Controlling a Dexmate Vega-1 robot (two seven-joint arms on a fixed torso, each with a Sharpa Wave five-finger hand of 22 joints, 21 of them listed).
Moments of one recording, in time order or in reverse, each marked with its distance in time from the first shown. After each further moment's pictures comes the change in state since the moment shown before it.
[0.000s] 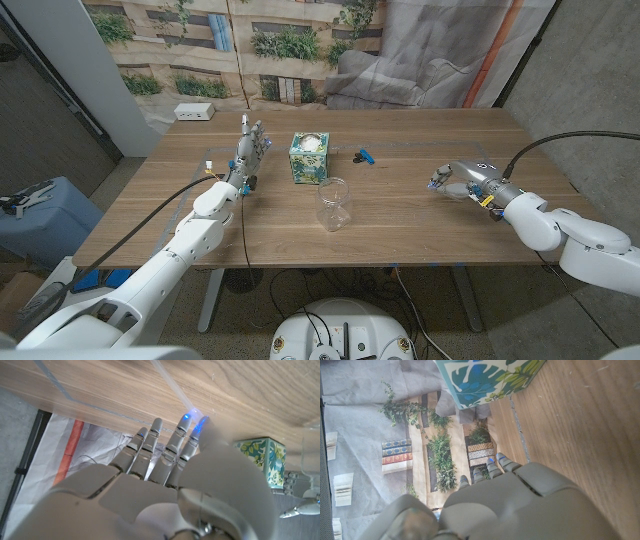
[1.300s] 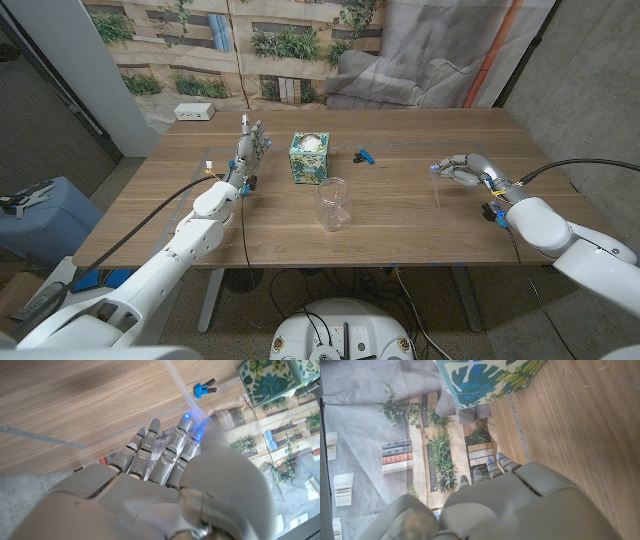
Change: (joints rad) left arm 0.000 0.000 0.000 0.000 0.000 0.000 0.000; left_hand 0.000 0.000 0.000 0.000 0.000 0.000 0.000 0.000 0.000 0.000 0.000 0.000 0.000 0.000 0.000 0.000 0.000 0.000 0.000 0.000 0.000; right arm -0.078 0.257 0.169 -0.008 0.428 0.060 -0.036; right_hand -0.024 0.002 -0.028 0.005 0.000 0.007 0.000 -0.009 -0.019 0.000 0.000 0.000 0.000 0.000 0.000 0.004 0.003 0.000 0.000 0.000 0.000
